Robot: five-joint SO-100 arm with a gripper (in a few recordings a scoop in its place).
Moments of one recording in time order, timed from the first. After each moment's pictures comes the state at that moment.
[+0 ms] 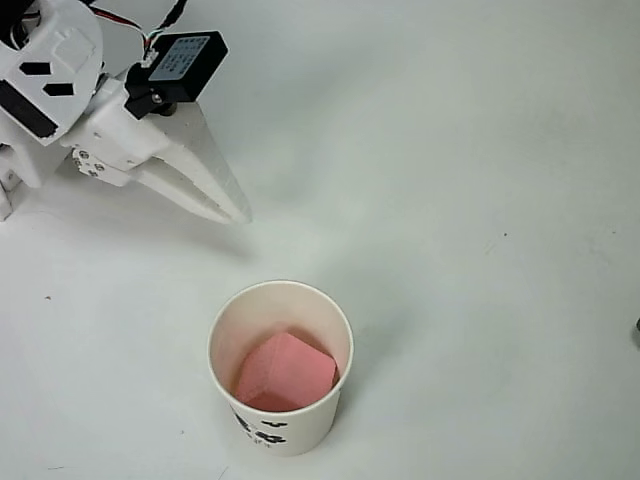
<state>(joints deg) -6.3 188.3 176.2 54.7 -2.0</state>
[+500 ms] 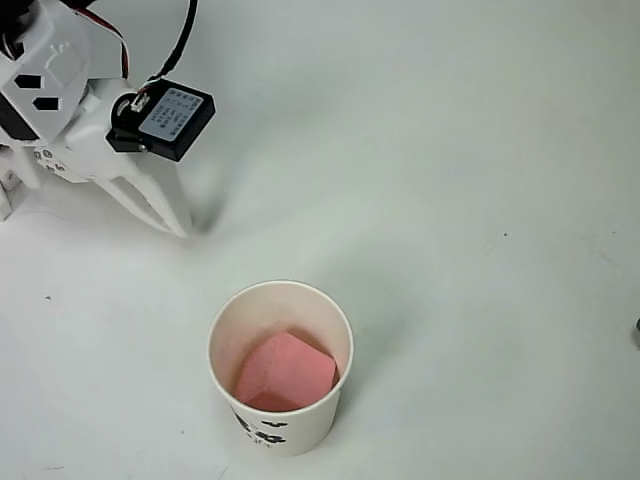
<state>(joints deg) -6.2 188.5 176.2 72.4 1.6</state>
